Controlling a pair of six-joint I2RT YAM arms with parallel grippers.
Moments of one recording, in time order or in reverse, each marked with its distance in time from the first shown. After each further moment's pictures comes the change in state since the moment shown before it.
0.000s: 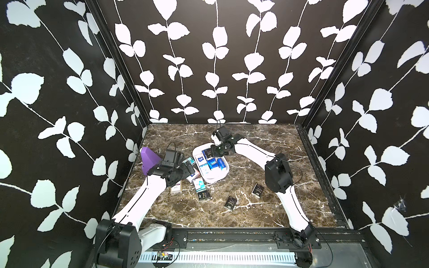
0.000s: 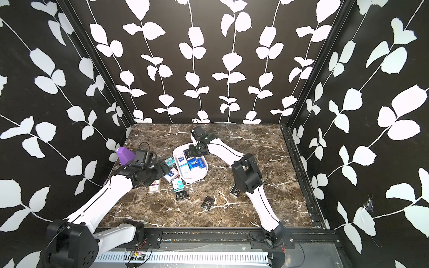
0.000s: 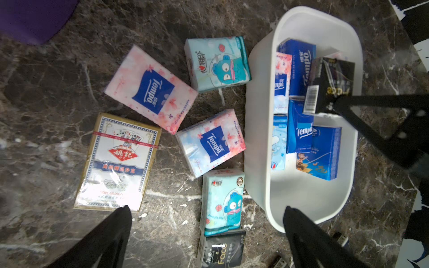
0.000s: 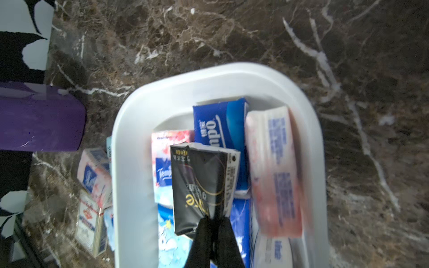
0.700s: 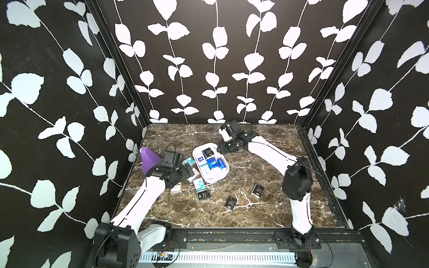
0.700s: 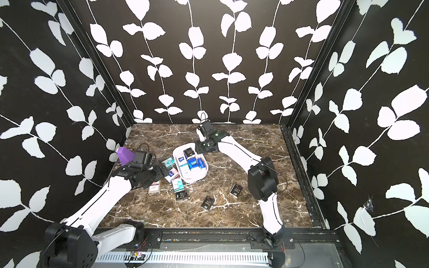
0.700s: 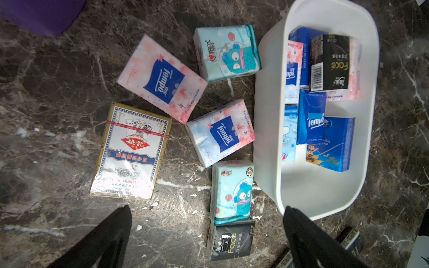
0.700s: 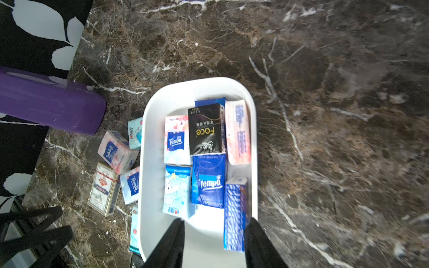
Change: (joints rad) left arm 0.000 -0.004 0.000 -0.041 0.006 0.019; right arm -0.043 -0.365 -0.293 -0.019 0.046 -0.088
